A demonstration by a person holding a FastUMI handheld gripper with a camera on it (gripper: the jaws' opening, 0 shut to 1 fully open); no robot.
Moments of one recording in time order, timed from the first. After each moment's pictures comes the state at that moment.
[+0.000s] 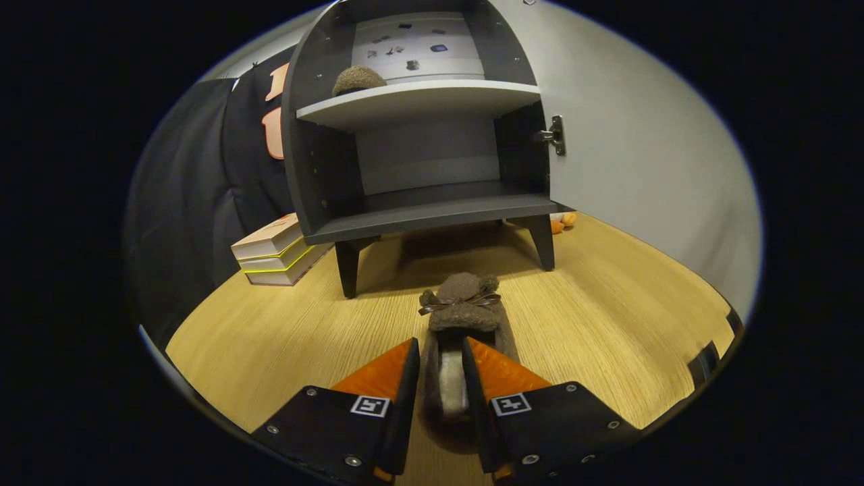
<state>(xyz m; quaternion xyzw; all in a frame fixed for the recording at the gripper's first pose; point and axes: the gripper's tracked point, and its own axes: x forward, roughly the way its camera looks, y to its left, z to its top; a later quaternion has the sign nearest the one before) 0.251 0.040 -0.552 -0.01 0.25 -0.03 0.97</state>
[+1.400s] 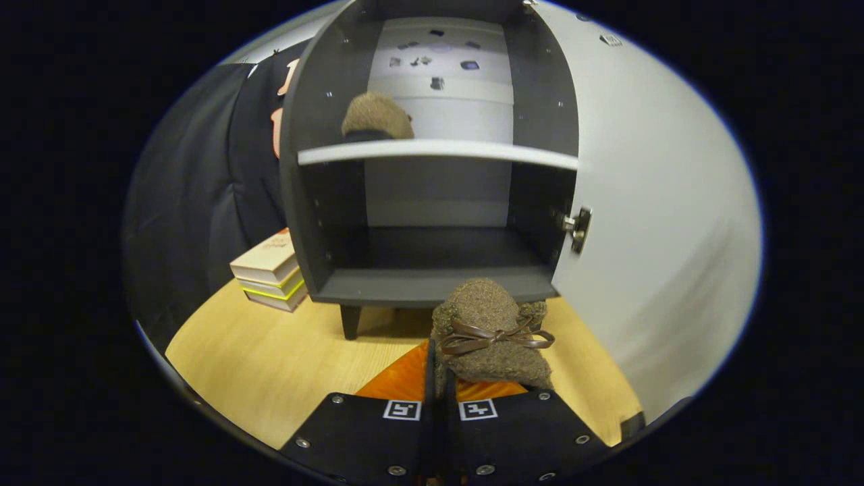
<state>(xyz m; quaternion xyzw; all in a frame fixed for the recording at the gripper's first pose) 0.280 0.050 -0.407 -0.08 0.22 -0.03 0.97</state>
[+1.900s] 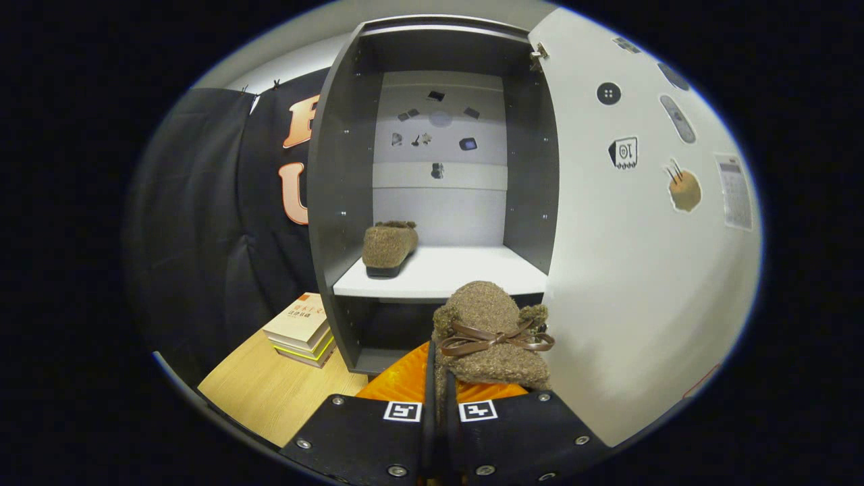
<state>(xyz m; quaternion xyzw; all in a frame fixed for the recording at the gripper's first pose) 0.281 0.067 -0.253 -0.08 0.15 -0.03 0.98</state>
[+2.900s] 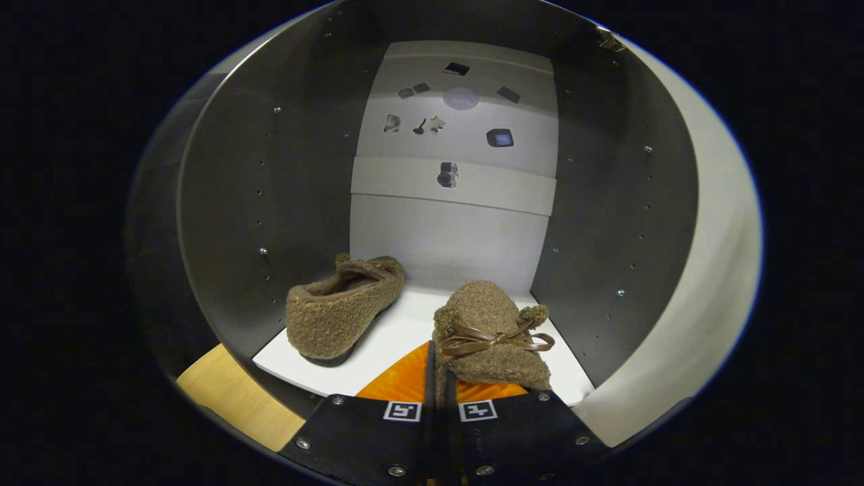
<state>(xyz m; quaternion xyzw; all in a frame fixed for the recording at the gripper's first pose) 0.487 0.050 -0.240 -0.12 0.17 0.02 0.98</state>
